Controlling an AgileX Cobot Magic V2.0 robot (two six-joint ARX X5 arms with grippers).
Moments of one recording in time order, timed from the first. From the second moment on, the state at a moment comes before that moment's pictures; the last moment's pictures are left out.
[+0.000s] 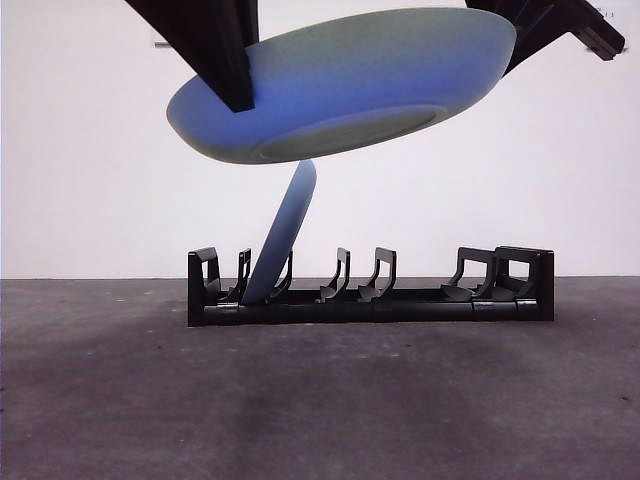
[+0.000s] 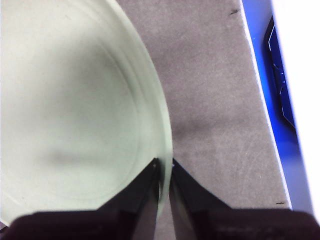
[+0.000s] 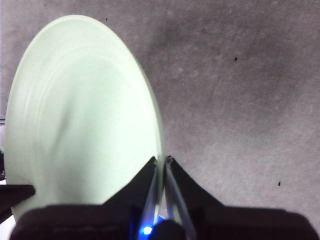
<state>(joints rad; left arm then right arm) -1.15 1.34 1.23 -1.00 -0.24 0.71 0.43 1.49 1.48 -1.17 -0.40 0.14</state>
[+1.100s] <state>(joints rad) -0.95 1.37 1.23 -0.11 0.12 0.16 0.42 1.07 1.73 -1.19 0.01 0.11</state>
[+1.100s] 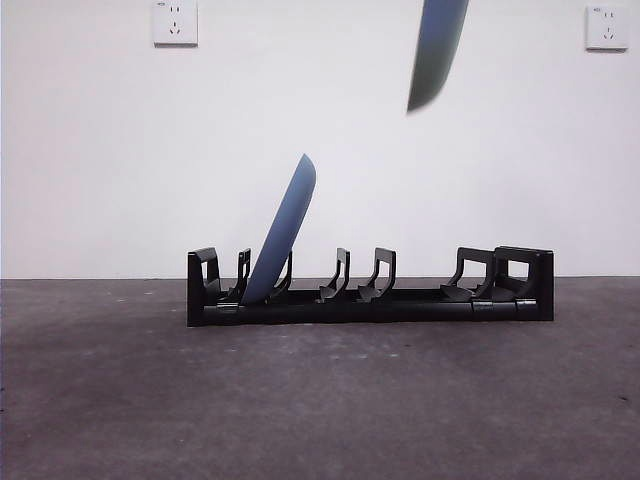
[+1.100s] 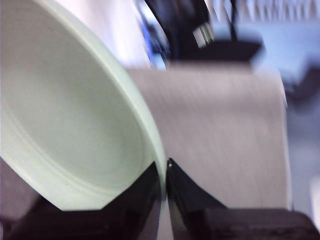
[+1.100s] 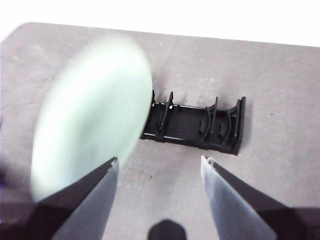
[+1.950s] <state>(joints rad) -0.73 1.74 1.23 0.32 0.06 -0.05 0.42 0.95 1.72 -1.35 0.01 0.10</state>
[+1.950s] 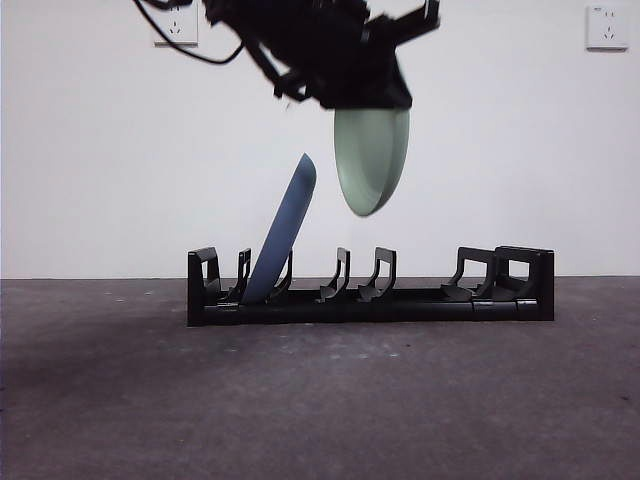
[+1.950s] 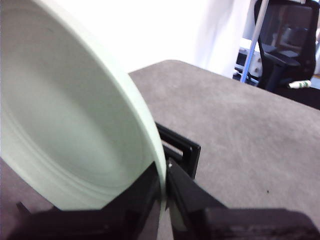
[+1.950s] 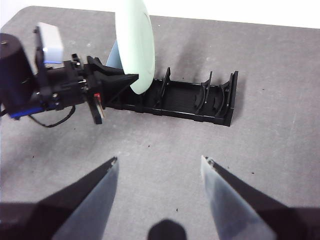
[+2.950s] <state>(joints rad) -0.67 1.89 1.29 0.23 0.12 0.08 0.42 0.95 1.54 -1.26 -0.08 0.10</state>
